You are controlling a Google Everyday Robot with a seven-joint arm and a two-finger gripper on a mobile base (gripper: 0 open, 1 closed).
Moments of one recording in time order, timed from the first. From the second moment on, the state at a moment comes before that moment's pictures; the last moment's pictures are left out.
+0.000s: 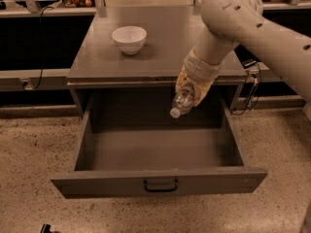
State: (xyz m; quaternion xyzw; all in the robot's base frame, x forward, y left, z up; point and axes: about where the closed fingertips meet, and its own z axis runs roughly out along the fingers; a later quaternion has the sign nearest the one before) arm 0.611 -0.108 0.807 -0.94 0.32 -0.02 0.14
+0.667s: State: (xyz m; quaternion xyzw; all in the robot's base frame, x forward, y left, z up) arm 0.677 -0.122 0.877 -0.93 0.33 -0.06 0.14
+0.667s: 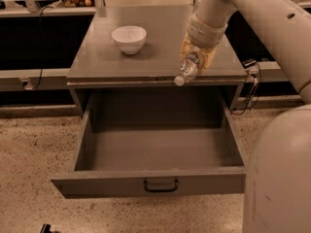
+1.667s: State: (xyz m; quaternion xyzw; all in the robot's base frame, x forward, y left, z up) arm 0.751 -0.108 0.882 -0.90 0.37 -0.05 0.24
